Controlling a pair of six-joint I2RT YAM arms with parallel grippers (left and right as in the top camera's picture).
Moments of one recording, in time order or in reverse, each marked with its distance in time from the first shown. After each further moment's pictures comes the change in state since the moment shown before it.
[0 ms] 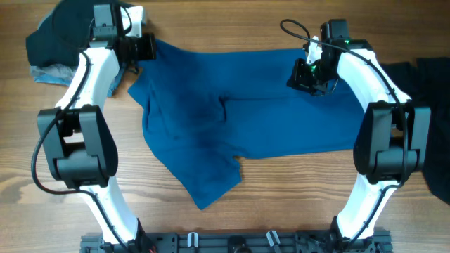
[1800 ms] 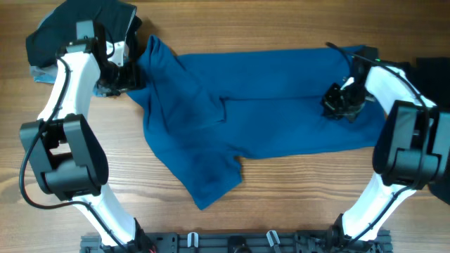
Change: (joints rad) left arm 0.094 -0.076 -0.062 -0.472 -0.161 0.039; right arm -0.229 -0.022 -0.201 -0.084 0.166 0.246
